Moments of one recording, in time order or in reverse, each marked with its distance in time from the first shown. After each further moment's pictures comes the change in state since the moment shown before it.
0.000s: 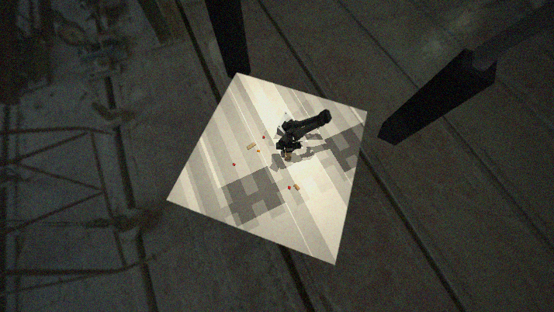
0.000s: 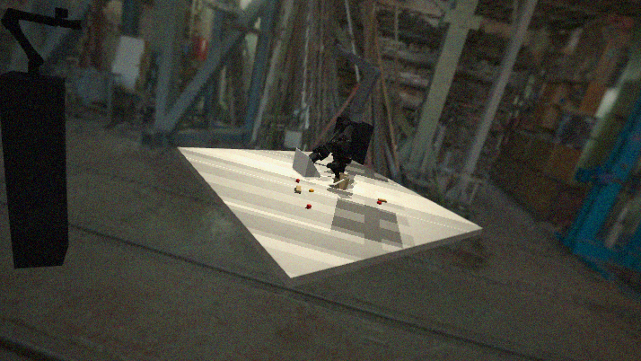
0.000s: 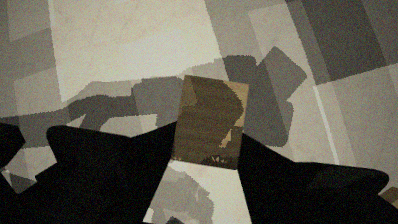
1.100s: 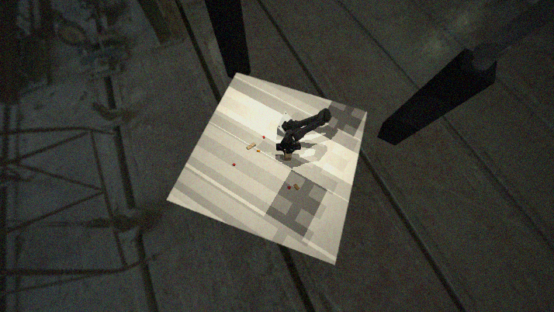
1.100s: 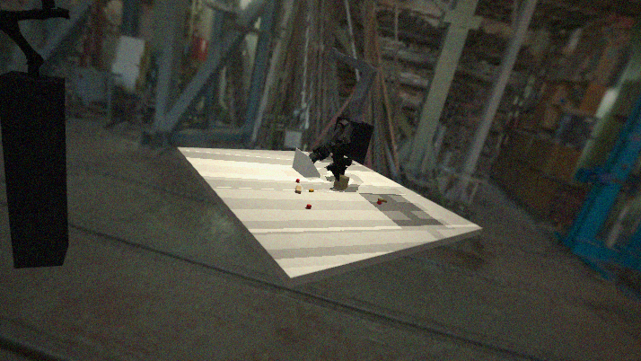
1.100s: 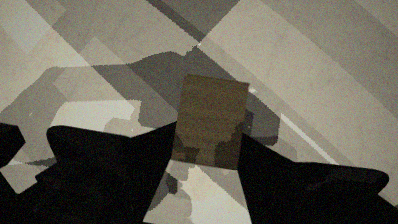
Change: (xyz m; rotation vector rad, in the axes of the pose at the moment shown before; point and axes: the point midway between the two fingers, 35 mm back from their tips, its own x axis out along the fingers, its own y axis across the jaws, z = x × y) arm 0.013 0.002 -0.002 0.004 -0.003 0.010
